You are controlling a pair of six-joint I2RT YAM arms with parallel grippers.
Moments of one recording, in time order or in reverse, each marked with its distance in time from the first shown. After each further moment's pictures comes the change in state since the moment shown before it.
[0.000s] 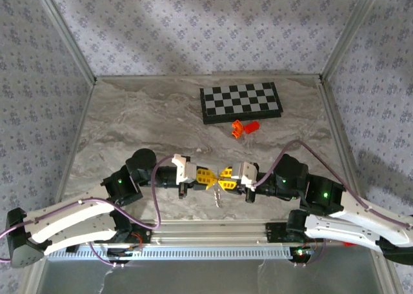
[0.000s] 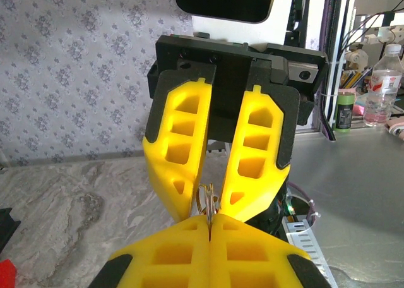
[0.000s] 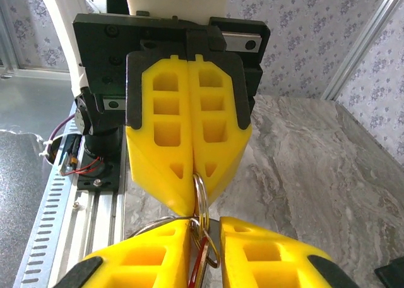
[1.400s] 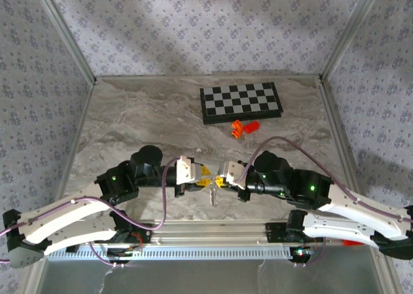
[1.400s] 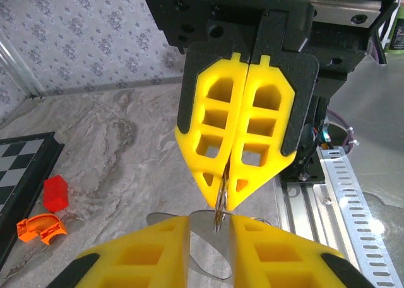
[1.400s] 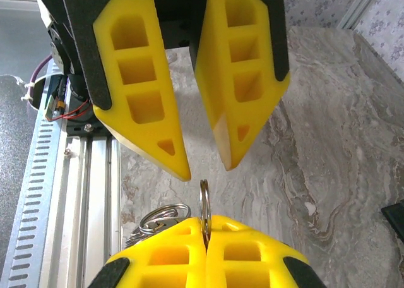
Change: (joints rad) left arm 0.000 0.005 0.109 -0.381 -0.158 0.173; right arm 0.000 0.138 0.066 -0.161 0.057 0.000
